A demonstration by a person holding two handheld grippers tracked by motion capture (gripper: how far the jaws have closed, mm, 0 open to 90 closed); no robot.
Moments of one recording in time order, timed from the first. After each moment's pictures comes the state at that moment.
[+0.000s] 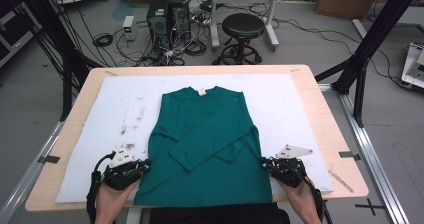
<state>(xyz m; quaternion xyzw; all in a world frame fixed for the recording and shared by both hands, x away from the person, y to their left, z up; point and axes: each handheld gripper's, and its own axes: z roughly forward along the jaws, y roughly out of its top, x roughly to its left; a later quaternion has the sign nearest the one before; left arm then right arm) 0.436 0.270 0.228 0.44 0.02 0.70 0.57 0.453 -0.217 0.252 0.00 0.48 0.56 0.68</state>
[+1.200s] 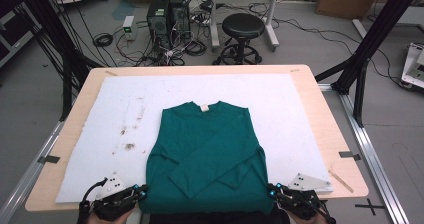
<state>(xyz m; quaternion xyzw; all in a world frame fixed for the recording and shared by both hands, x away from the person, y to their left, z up) 0.441 0.276 0.169 0.47 -0.01 0.67 0.58 0.460 -0.234 0.179 -0.02 0.50 0.57 0.65</state>
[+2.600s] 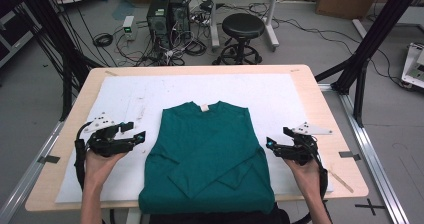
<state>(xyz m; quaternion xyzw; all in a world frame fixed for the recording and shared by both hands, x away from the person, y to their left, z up) 0.383 0.310 0.299 0.40 -0.05 0.66 0.63 0.426 -0.248 0.299 0.00 0.39 0.64 0.66</state>
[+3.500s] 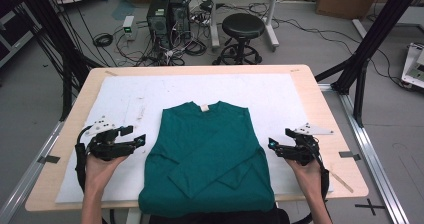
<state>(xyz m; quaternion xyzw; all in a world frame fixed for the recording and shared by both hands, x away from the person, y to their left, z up) 0.387 0.305 0.289 0.40 -0.04 0.66 0.63 0.432 -0.255 0.301 0.01 0.39 0.64 0.66</state>
